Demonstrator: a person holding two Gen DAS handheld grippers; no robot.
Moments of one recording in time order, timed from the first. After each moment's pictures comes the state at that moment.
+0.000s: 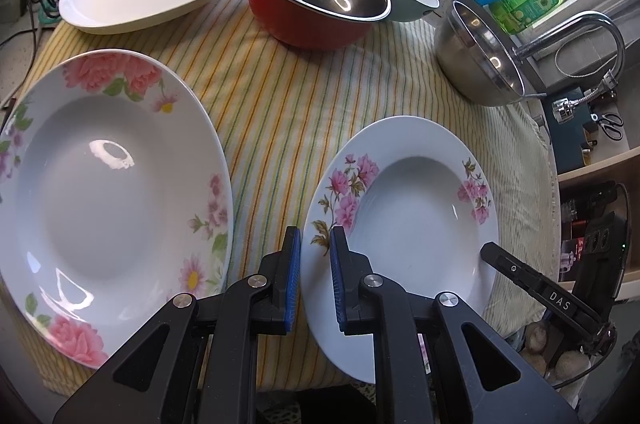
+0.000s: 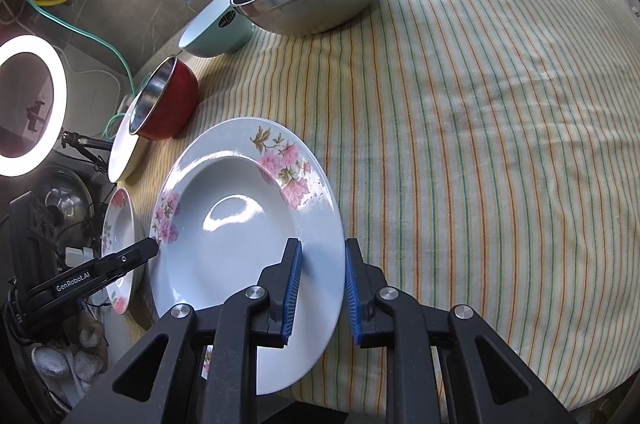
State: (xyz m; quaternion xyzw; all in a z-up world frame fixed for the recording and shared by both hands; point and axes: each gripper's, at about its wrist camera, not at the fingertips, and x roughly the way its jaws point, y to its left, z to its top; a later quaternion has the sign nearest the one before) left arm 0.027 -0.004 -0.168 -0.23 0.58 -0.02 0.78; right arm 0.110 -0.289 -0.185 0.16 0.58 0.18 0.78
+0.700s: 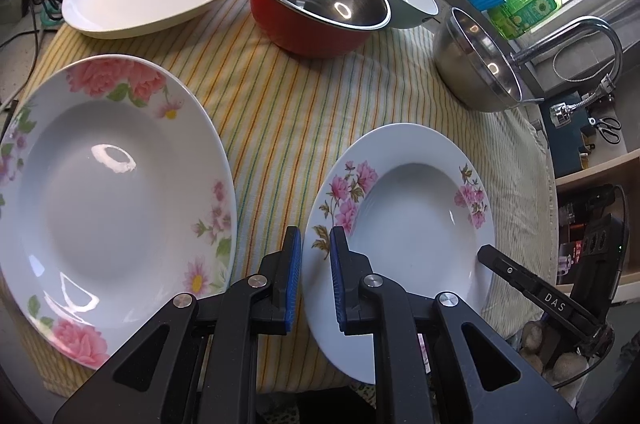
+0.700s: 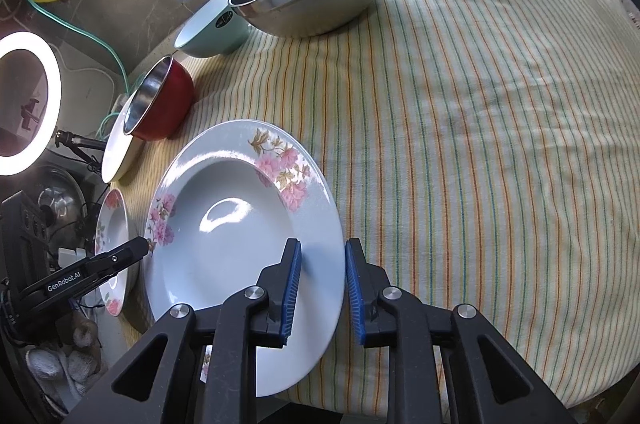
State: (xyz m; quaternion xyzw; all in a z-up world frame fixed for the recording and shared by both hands) left arm 0.026 -0.001 -0.162 -0.23 0.57 -0.02 0.79; right arm 0.110 -0.285 -0.183 0.14 0.57 0.17 0.79
